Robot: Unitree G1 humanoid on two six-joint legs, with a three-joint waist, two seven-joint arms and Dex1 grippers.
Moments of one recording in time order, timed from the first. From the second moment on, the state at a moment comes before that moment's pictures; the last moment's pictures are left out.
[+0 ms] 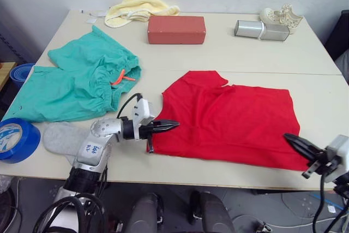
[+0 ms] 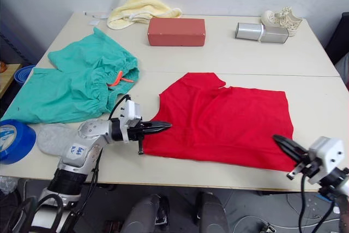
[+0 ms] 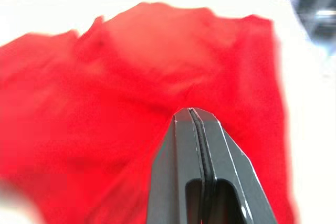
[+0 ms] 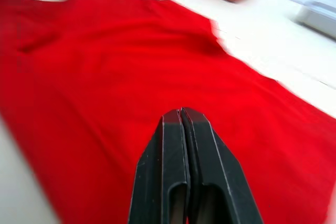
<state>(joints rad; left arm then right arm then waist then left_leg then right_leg) -0.42 0.43 -0.19 -0.03 -0.34 0.25 -1.09 0.37 -0.68 -0.43 -0.22 0.55 -0.08 0.98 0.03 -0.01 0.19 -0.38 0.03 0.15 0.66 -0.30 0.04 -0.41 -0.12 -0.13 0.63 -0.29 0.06</state>
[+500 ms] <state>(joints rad) -0.48 0.32 -0.36 0.17 -0.11 0.16 -0.98 0.33 -0.62 -0.27 -0.09 0.37 -0.12 0.96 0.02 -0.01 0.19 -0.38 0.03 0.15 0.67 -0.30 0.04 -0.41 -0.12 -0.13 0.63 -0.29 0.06</state>
